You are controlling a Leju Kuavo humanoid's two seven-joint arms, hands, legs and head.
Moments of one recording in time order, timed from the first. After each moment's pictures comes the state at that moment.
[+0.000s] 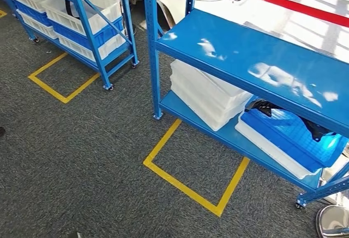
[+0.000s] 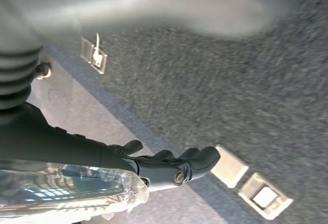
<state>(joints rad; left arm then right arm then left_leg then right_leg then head) -0.10 -0.21 0.99 -0.23 -0.15 0.15 -0.38 -0.05 0.15 -1.05 -0.23 1.20 -0.36 -0.01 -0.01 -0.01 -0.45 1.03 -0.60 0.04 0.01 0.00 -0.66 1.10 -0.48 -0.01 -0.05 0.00</state>
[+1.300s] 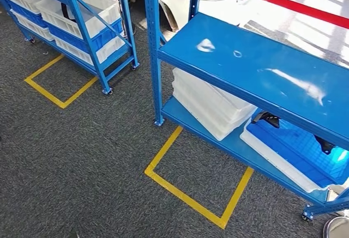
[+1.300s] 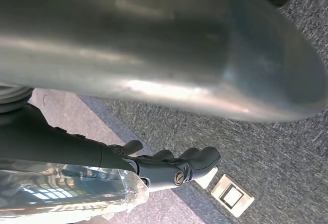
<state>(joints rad) -0.11 -0.20 0.99 -0.23 -0.14 0.26 -0.34 -0.07 0.16 -1.06 -0.22 1.18 -0.35 -0.03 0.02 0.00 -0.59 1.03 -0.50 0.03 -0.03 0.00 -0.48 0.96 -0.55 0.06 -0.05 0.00</state>
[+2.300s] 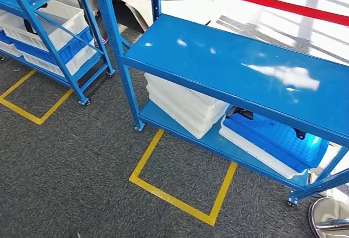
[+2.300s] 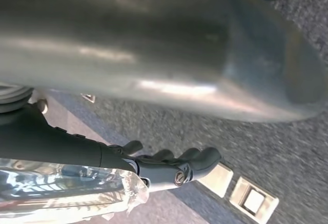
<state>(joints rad) -0.11 -0.20 0.99 -0.23 -0.15 0.26 -0.34 -0.07 0.16 -1.08 -0.22 1.17 -0.34 -0.03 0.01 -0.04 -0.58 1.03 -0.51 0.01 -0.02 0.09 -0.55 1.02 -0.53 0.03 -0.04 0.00</state>
